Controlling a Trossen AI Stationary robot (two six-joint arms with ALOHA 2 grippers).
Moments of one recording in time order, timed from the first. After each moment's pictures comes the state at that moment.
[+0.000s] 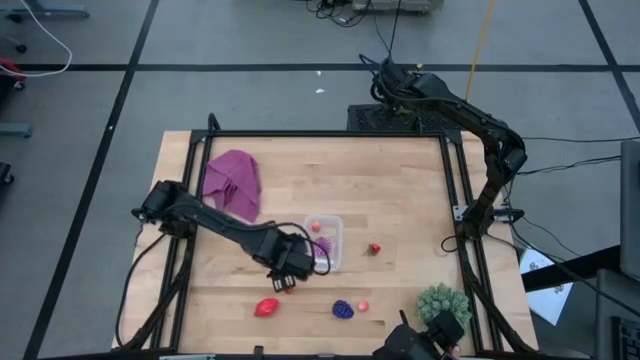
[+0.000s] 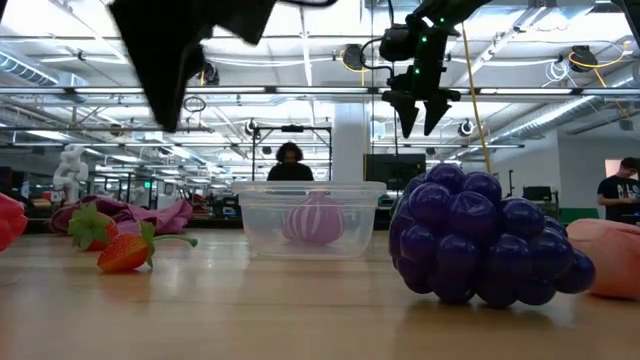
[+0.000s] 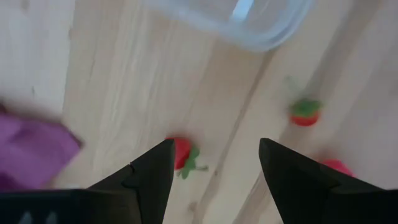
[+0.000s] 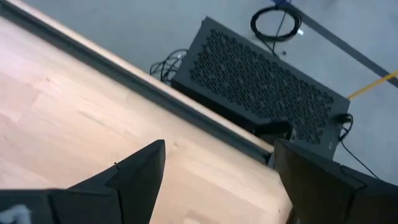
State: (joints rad) left arm -0.37 1.88 1.55 -1.27 -0.10 -0.73; right arm -0.76 1.75 1.70 -1.10 0.31 0.20
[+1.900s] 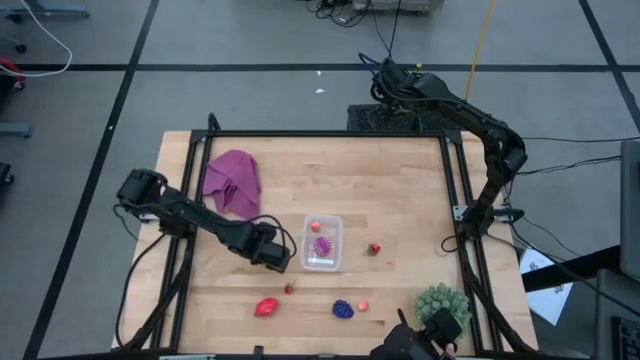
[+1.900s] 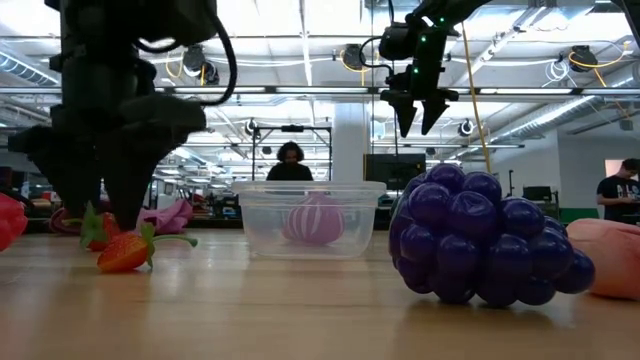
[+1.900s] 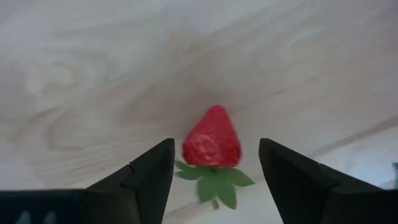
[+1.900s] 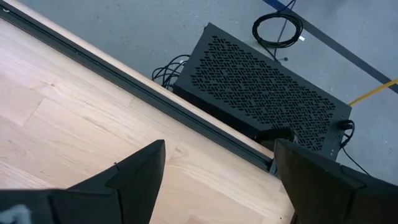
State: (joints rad) left arm -0.34 1.67 0.94 -0.74 -0.03 -1.49; right arm -0.76 1.74 1.70 -1.07 0.31 0.19
